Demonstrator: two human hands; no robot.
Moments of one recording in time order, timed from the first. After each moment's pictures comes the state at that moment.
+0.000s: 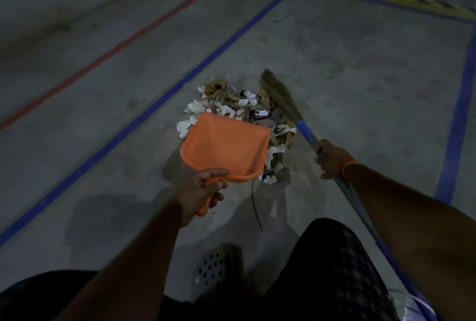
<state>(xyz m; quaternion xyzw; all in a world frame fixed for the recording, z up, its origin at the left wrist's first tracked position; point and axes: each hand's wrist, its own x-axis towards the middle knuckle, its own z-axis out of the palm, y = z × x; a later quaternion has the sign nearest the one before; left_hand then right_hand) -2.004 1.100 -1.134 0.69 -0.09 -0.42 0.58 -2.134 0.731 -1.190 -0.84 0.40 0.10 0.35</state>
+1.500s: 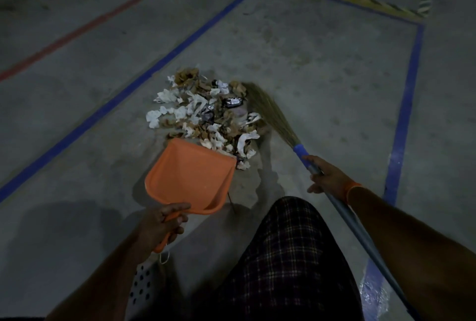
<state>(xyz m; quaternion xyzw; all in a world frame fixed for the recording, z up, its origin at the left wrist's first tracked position) -2.057 1.180 -1.195 0.70 -0.03 -0.47 0.54 -2.255 0.753 -1.205 -0.77 0.39 0.08 0.50</state>
